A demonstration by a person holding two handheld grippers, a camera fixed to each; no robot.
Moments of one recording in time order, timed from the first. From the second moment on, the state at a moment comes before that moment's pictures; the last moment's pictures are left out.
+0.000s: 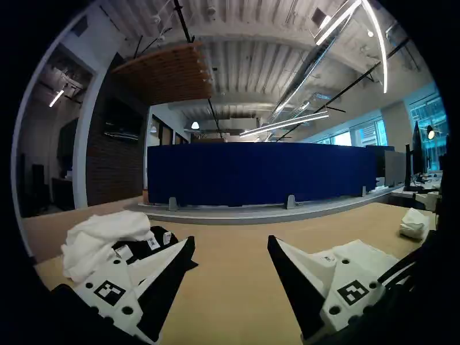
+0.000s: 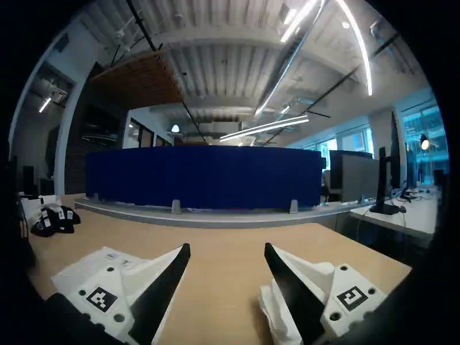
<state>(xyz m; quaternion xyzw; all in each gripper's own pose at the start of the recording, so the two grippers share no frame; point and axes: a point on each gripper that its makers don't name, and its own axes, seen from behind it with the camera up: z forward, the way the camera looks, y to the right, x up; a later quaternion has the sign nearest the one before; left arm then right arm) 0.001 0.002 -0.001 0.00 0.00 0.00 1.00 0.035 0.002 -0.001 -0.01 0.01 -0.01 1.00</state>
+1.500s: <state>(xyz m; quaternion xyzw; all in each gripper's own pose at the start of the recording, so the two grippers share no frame) 0.157 0.032 -0.038 -0.05 -0.06 0.02 1.00 0.221 -0.031 -0.043 0.05 -0.04 -0.02 1.00</state>
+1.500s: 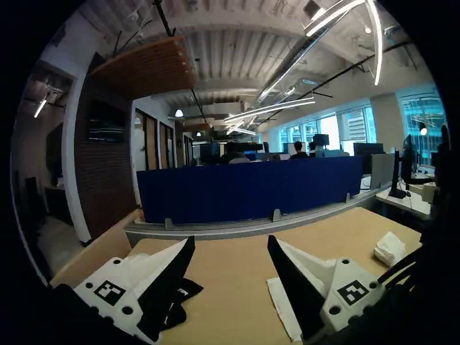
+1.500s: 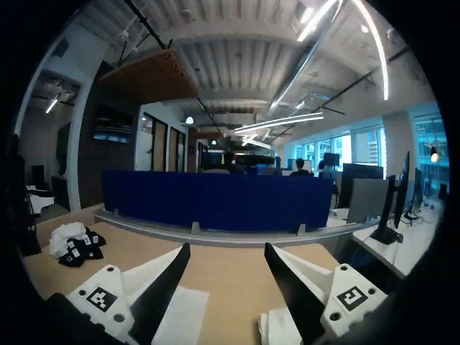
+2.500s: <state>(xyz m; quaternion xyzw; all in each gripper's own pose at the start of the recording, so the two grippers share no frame) 0.059 0.104 -0.061 -0.24 -0.22 0.11 0.94 0.109 -0.085 -0.085 0.22 -0.25 -0.12 0.94</state>
